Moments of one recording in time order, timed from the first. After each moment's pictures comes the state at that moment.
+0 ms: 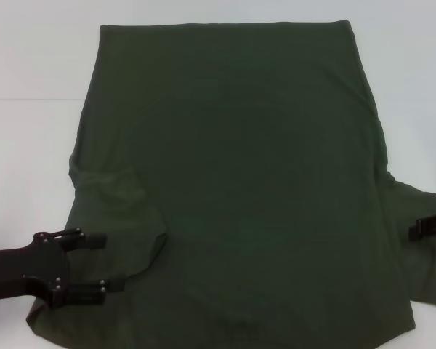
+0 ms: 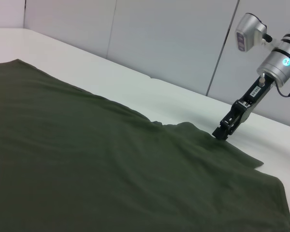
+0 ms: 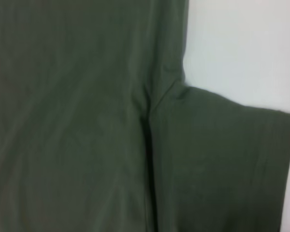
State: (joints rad) left arm -0.38 -2.06 0.59 0.78 2.12 1.70 -1.35; right arm 0.66 1.97 -0.63 -0.77 -2.71 -1.39 2.65
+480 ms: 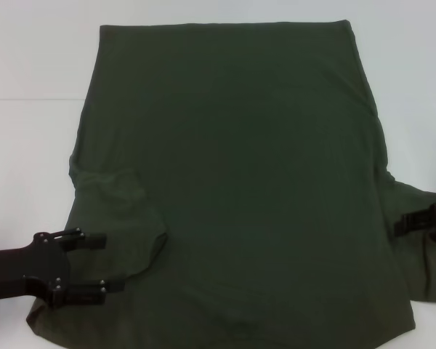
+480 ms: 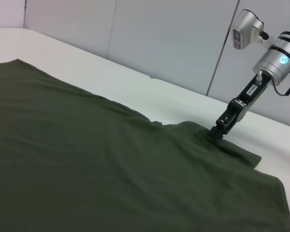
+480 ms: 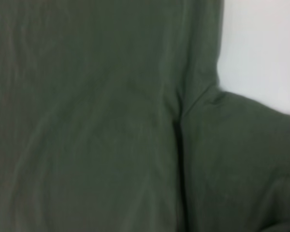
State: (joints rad) left arm -0.38 -2.06 0.59 0.78 2.12 1.70 -1.35; right arm 0.69 1.98 -0.63 -0.75 -2.71 -1.39 2.64
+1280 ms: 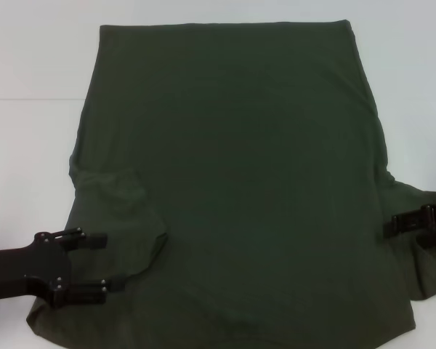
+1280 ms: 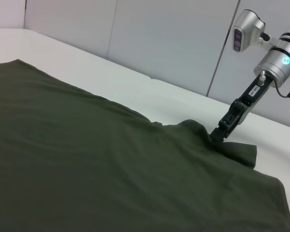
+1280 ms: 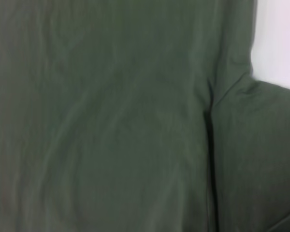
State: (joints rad) left arm -0.38 -2.06 0.59 0.78 2.12 1.69 -1.35; right arm 0.69 1.97 -0.63 -0.72 -2.65 -1.42 2.61
